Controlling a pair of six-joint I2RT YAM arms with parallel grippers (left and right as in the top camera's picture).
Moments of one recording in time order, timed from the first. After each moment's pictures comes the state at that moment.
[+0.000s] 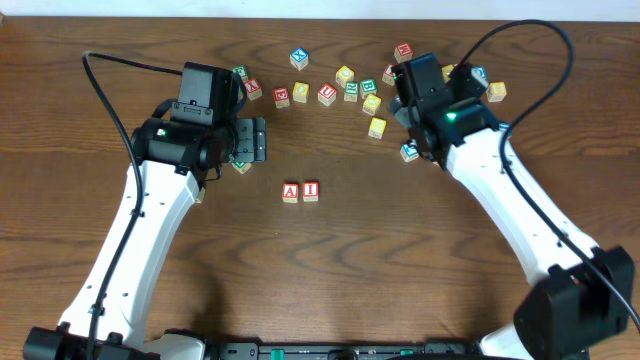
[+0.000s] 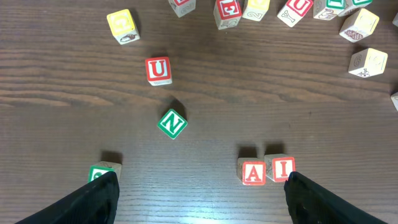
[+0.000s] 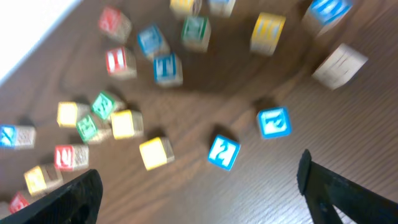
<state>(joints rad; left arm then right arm) -0.22 1.46 1.33 -0.91 -0.01 -0.20 0.41 1.72 1.45 -0.81 0.40 1.08</state>
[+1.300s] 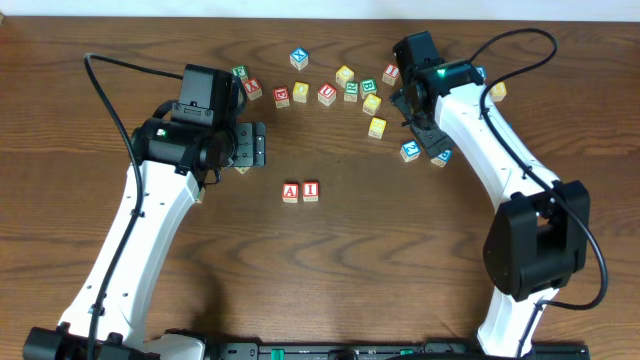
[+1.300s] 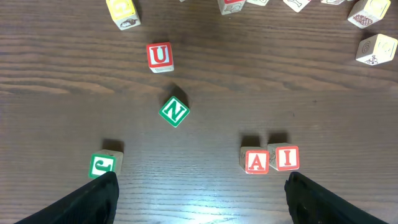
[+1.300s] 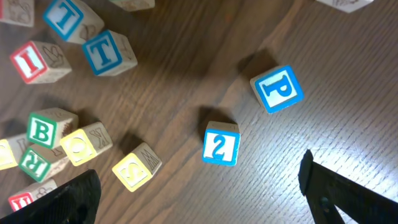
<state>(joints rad) -0.22 1.46 1.33 -0.95 -0.01 -0.20 0.32 2.00 1.70 -1.03 0.24 1.32</state>
